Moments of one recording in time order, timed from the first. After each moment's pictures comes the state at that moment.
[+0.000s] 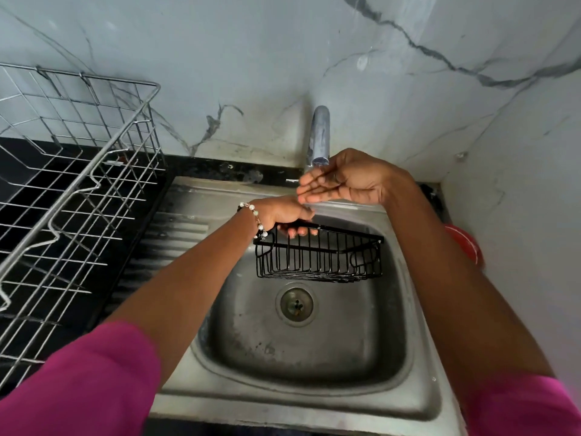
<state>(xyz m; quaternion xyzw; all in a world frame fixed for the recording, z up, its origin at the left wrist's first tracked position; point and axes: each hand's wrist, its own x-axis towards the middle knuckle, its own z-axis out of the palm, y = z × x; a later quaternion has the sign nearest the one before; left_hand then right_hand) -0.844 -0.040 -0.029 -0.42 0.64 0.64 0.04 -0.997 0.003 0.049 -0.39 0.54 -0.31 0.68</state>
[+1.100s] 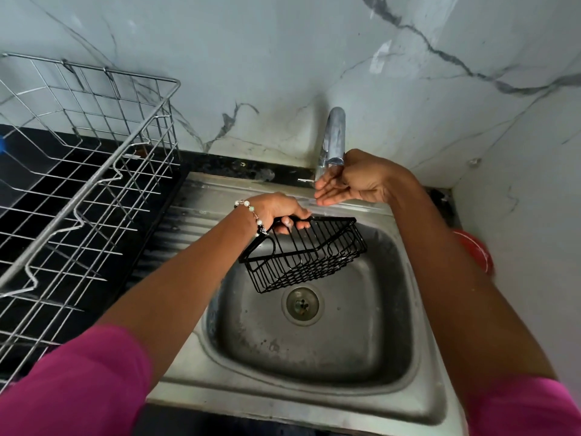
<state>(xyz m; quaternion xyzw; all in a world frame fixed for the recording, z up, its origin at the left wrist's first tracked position) -0.818 -0.048 -0.030 -0.53 0.53 0.66 0.02 -0.981 -0.001 0.054 -0.43 0.63 -0.25 0.60</state>
